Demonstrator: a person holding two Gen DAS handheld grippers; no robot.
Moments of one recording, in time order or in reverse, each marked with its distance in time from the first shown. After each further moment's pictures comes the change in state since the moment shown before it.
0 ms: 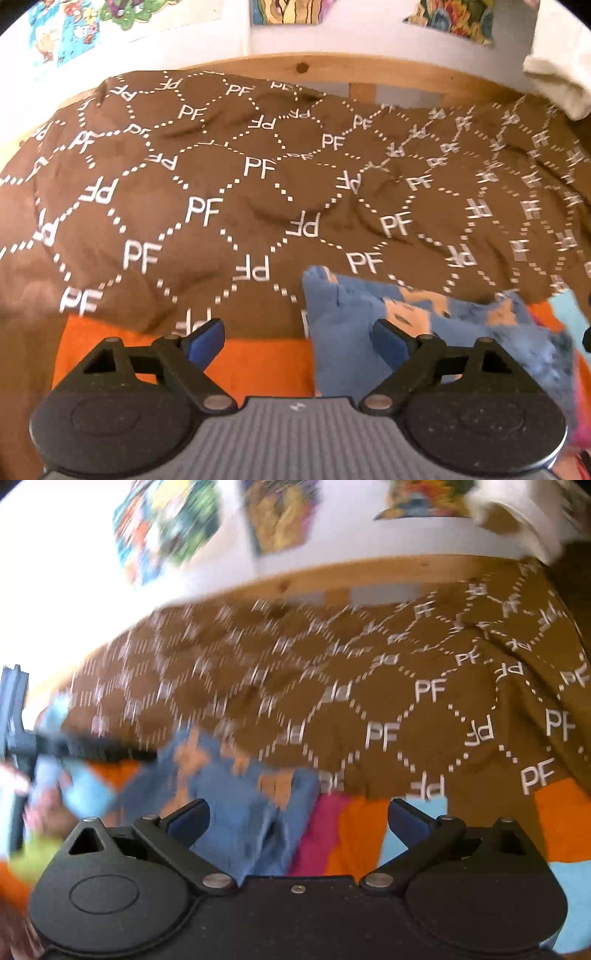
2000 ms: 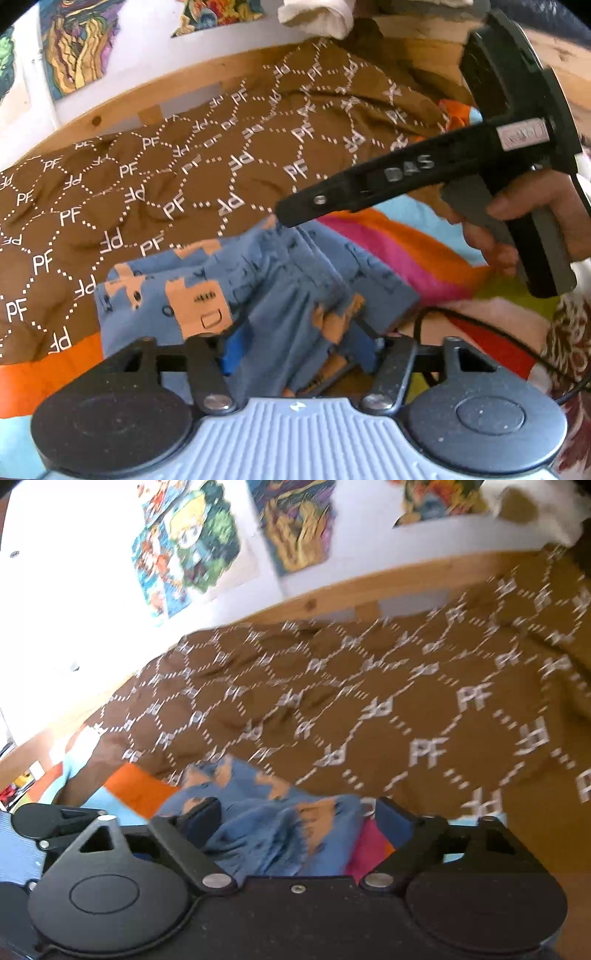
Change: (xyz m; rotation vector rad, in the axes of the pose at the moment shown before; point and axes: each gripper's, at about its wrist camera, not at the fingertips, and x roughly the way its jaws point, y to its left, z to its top) left arm -0.080 -0.105 -0.082 0.459 -0.037 -0.318; right arm 0.010 0.010 -0.001 0.002 -0.012 0.155
